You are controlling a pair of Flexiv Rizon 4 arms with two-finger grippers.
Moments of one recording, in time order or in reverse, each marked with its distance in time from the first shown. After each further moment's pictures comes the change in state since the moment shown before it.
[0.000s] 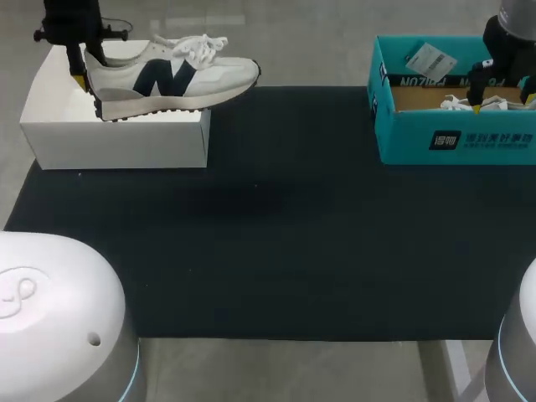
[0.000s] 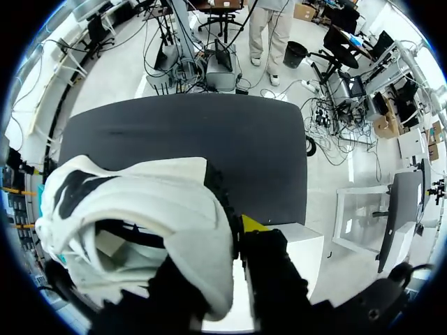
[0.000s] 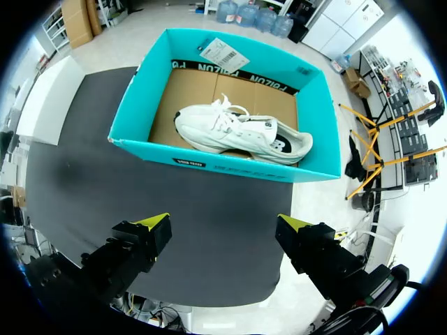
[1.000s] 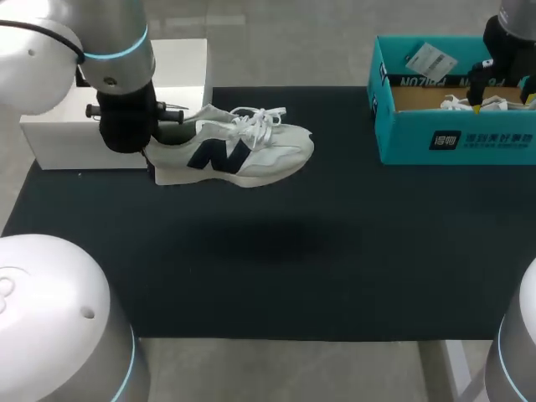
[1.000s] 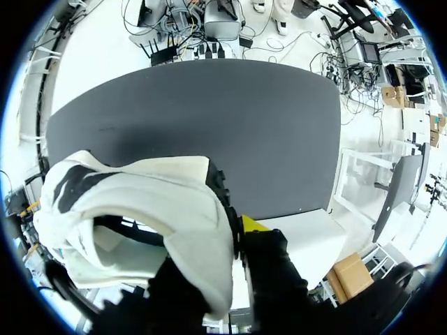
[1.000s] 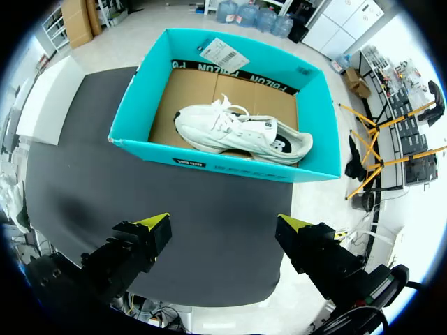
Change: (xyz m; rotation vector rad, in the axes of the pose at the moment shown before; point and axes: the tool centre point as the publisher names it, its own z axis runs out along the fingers) left arm -0.092 -0.082 0.065 -0.405 0.022 0.058; right arm 0.000 0.000 0.000 0.000 0.000 0.000
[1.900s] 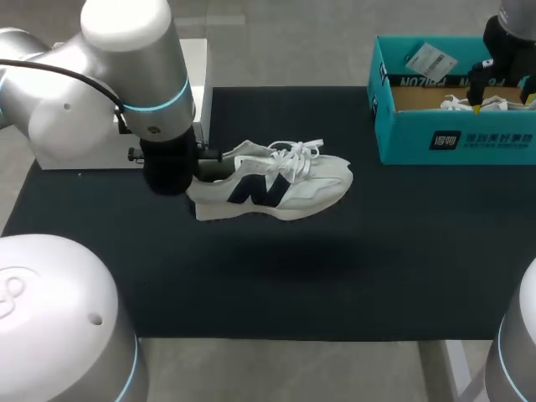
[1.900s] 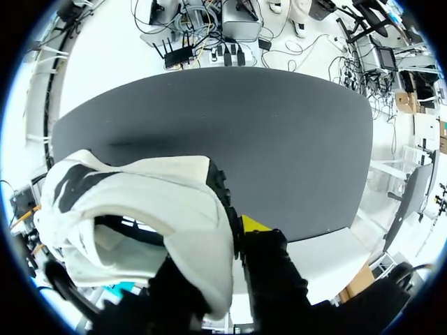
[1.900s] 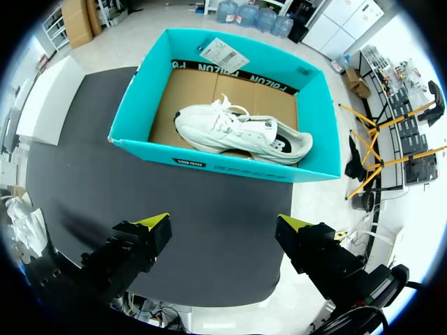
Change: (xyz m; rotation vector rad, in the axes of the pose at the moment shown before) left arm -0.071 -0.050 0.033 0.021 -0.067 -0.020; right arm 0.000 0.000 0.000 0.000 0.000 0.000
